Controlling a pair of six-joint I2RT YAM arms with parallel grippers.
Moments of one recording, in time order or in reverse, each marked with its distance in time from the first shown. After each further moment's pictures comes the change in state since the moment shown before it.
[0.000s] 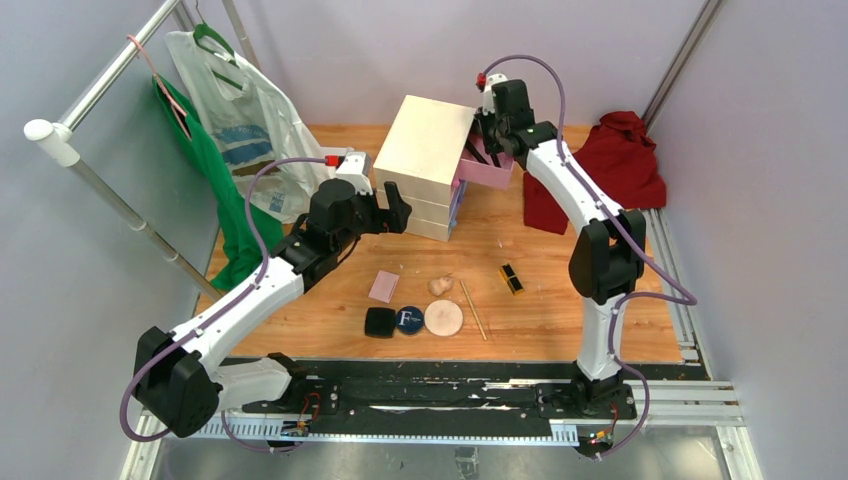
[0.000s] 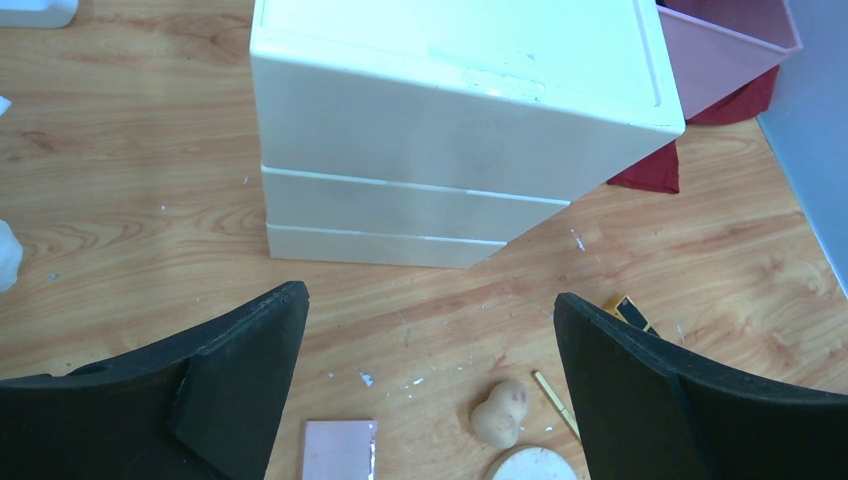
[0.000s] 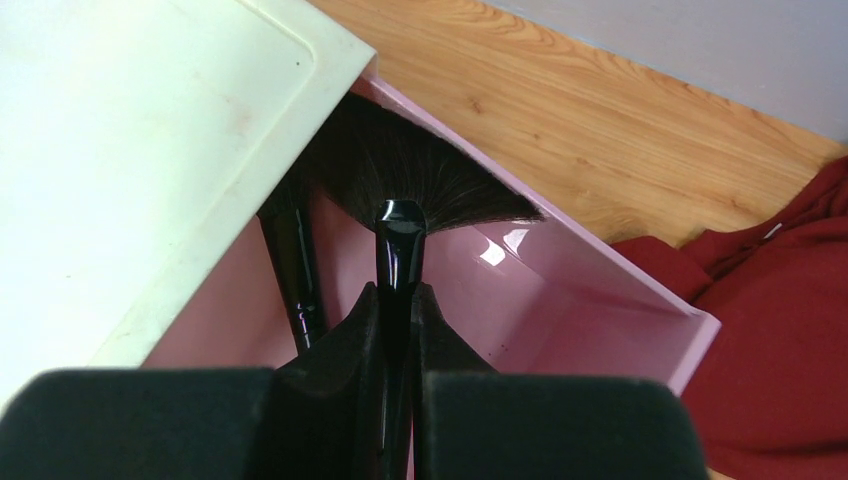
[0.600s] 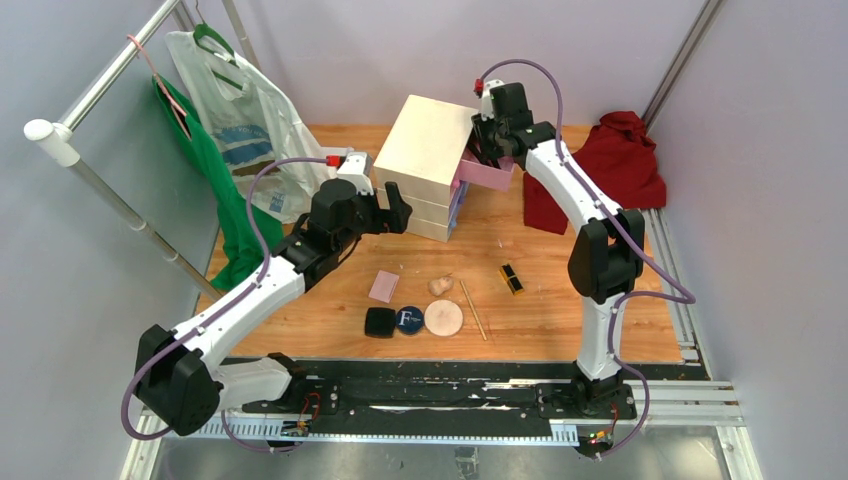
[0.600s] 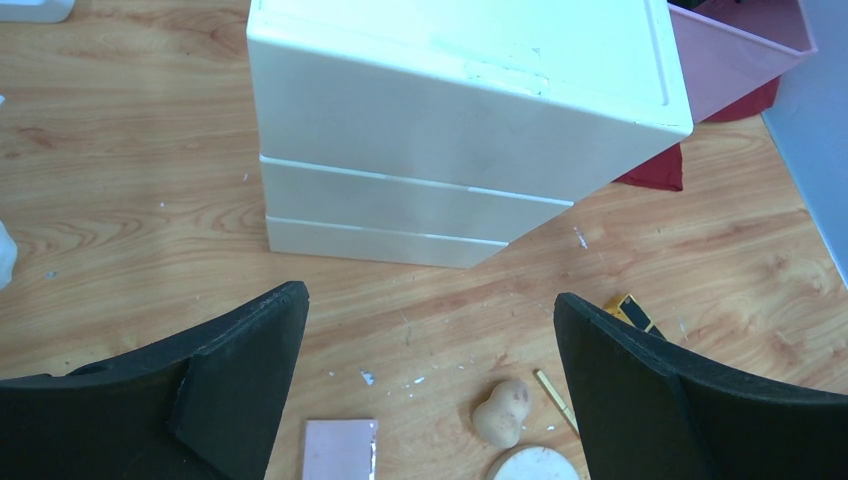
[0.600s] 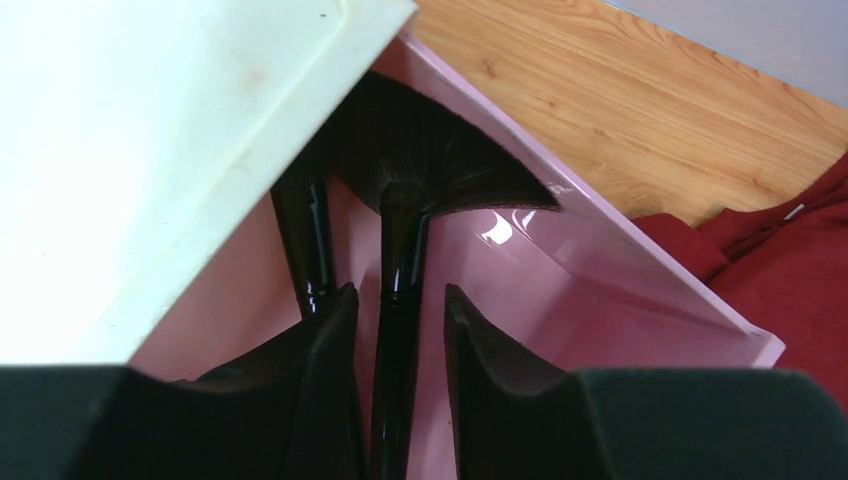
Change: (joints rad) left arm 0.000 0.007 0.000 0.000 0.000 0.000; right arm 0.000 0.017 0.004 -0.061 -0.011 -0.013
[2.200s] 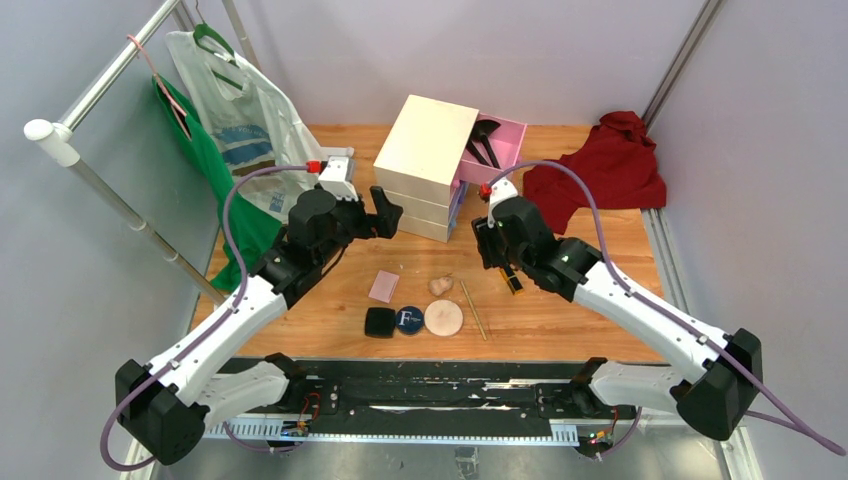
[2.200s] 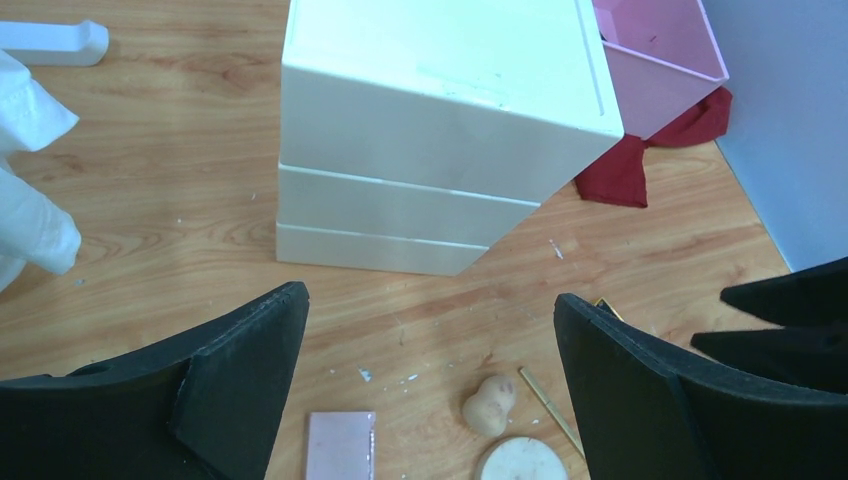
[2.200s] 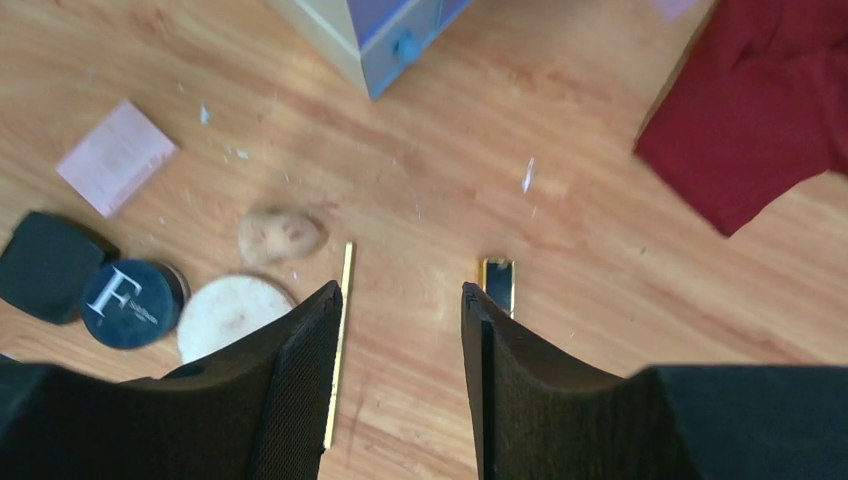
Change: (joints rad) left arm 0.000 -0.161 -0.043 -0.018 -0.001 0.008; right arm 0.401 -0.863 -0.890 0.041 0.198 0.228
